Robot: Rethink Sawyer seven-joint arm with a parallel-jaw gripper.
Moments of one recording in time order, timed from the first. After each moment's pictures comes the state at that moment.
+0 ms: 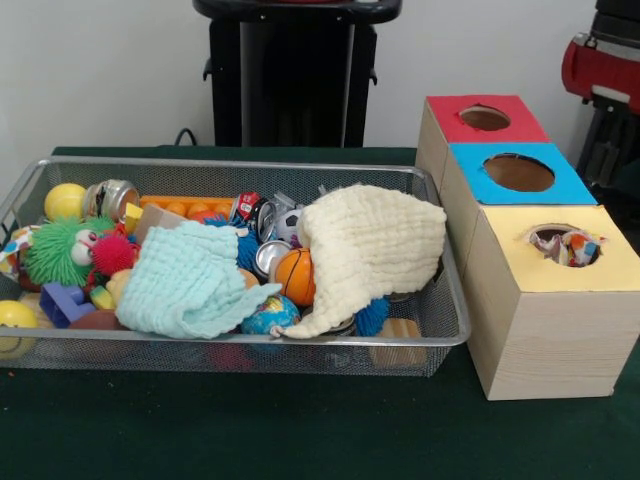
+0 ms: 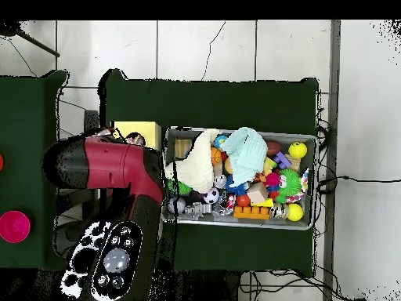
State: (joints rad) arm 0.34 -0.53 -0.37 1.37 0.32 0.64 2.65
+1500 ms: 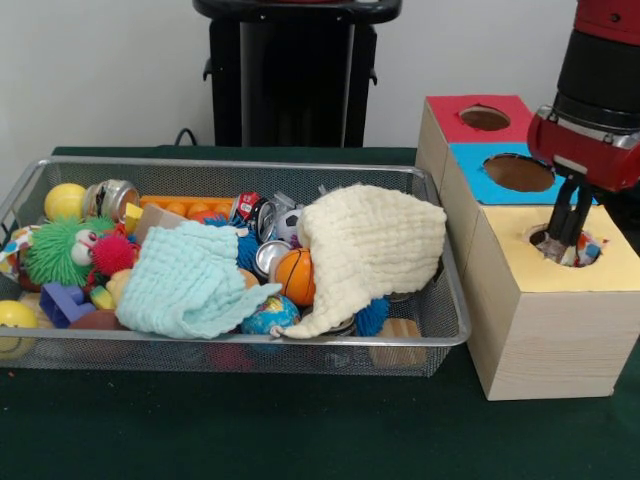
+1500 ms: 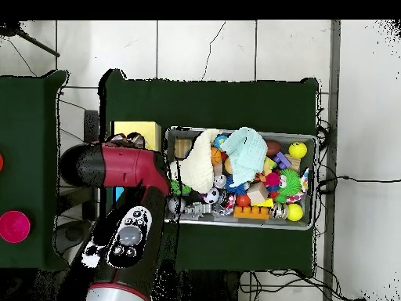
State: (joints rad) arm 0.32 -0.44 -0.33 1.39 0.31 0.53 2.65
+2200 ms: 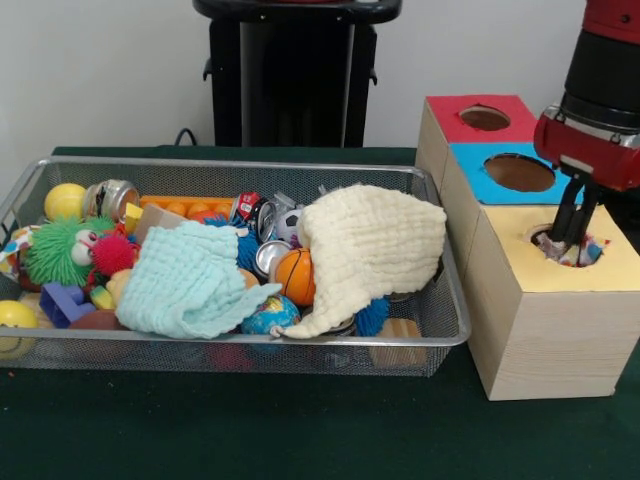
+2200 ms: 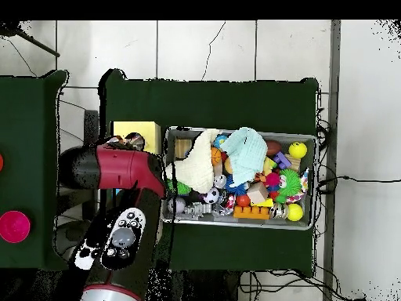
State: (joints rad) arm 0.32 -0.43 -0.33 1.39 0.31 0.52 2.65
